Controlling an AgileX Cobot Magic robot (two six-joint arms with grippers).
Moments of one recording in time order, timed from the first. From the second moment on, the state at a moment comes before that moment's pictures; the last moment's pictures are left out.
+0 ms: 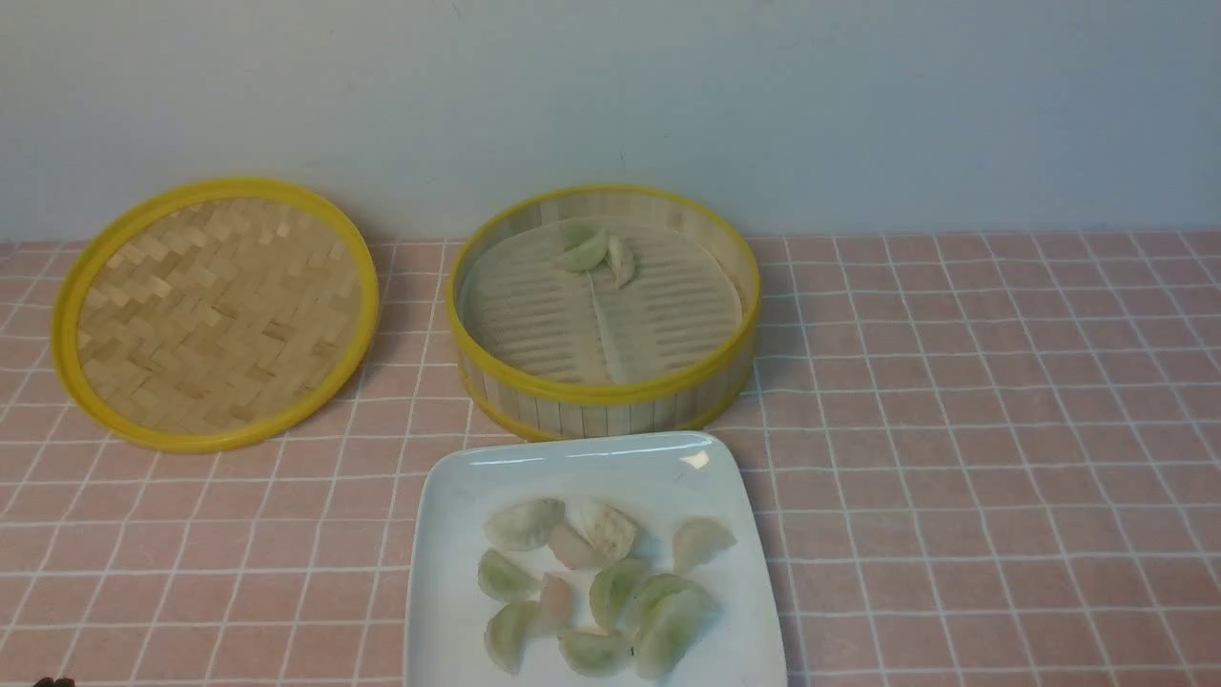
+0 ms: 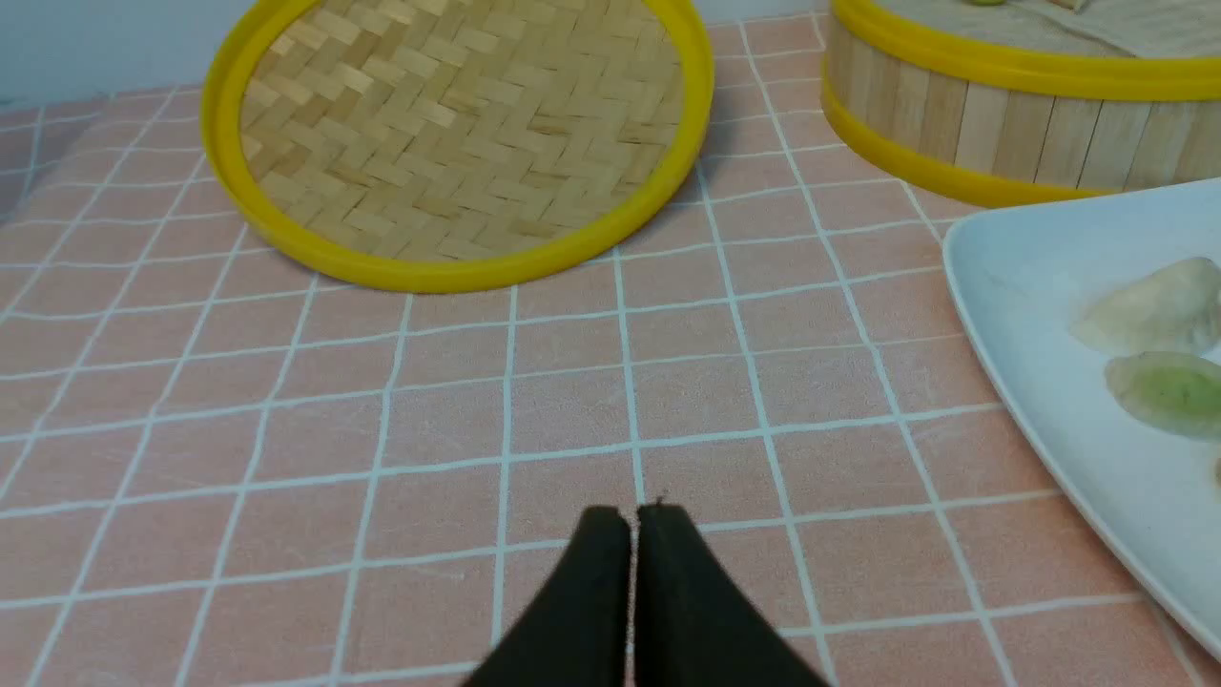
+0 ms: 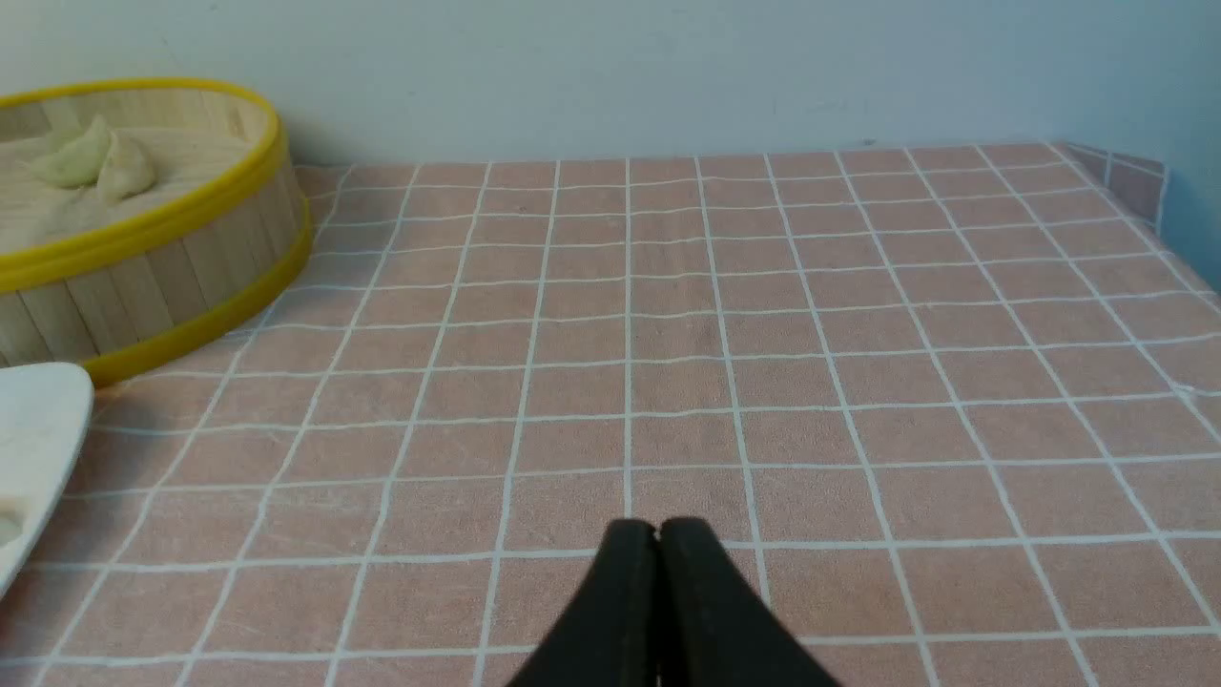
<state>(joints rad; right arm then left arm) 0.01 -0.02 0.02 -0.03 0.40 0.12 -0.02 -0.01 0.03 -0.05 0.38 0.07</state>
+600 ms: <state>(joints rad) 0.01 -0.02 0.02 -0.03 0.40 0.11 -0.02 -0.01 0.03 -0.04 0.38 0.08</state>
